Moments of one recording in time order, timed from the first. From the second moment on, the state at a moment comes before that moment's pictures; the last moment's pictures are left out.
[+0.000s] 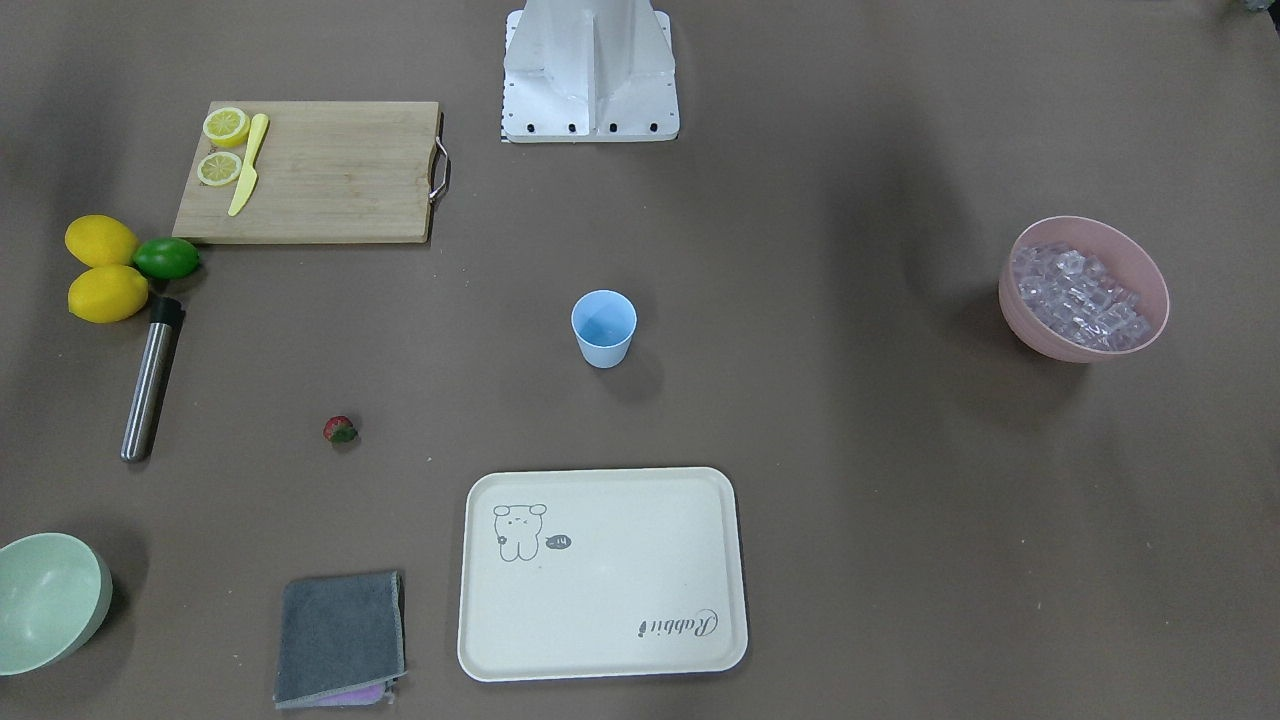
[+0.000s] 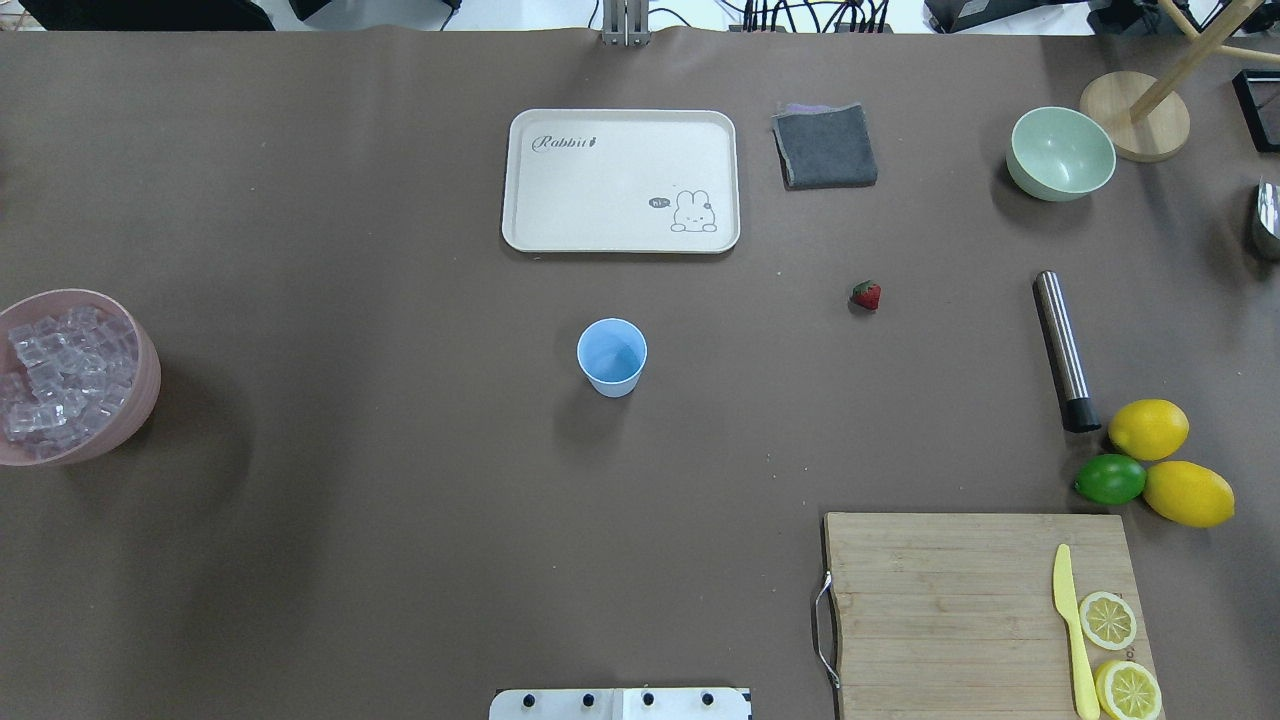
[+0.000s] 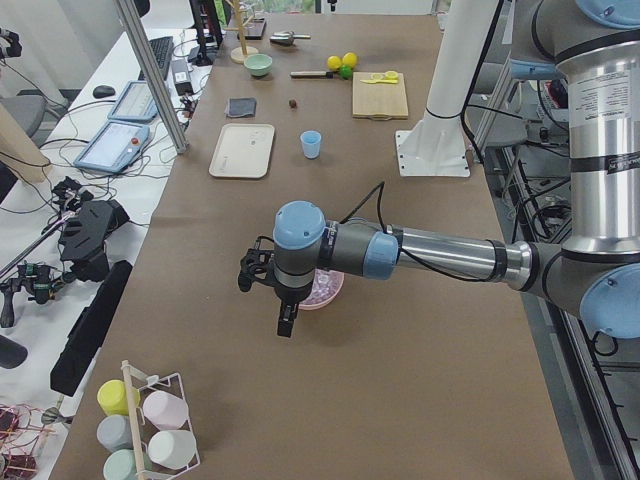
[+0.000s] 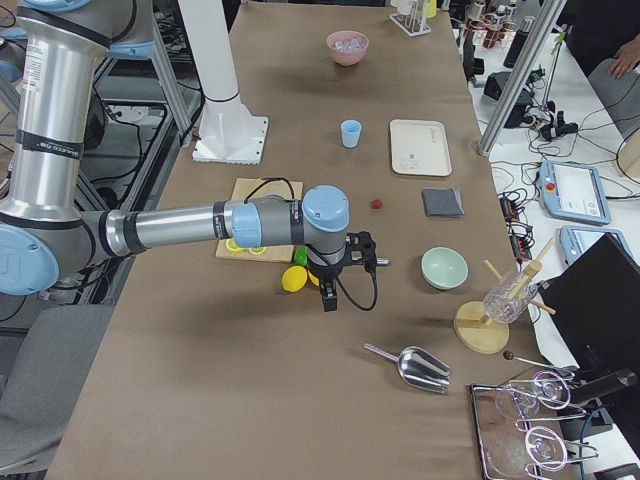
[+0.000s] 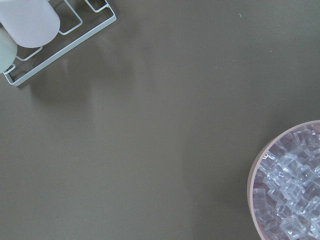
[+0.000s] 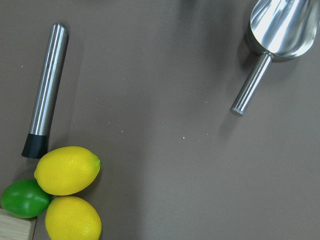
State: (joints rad) left arm -1.57 -1.43 -1.85 -1.63 -2.31 -0.02; right arm 1.49 -1.79 1.95 -1.62 2.35 -0.07
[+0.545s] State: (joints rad) left arm -1.57 -1.43 -1.85 -1.63 -2.32 -0.02; right arm 1.49 -1.79 1.95 -1.62 2.35 -0.07
